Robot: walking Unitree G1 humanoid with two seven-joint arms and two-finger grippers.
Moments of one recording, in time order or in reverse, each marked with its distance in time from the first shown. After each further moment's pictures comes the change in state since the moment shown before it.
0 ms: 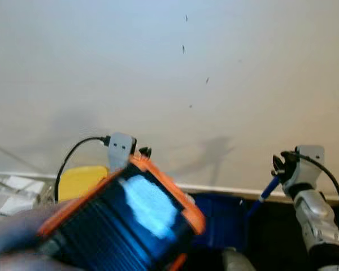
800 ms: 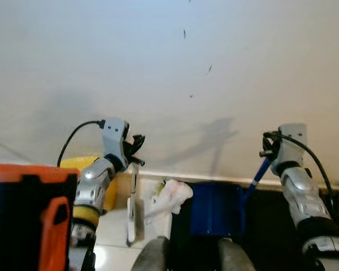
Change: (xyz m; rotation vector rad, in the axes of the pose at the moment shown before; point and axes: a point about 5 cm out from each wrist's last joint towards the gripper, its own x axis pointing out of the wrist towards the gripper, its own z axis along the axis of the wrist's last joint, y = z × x) left arm 0.041 0.035 -0.005 -0.038 0.001 -0.068; right arm 0.036 0.027 0.029 -0.093 -0.023 0.021
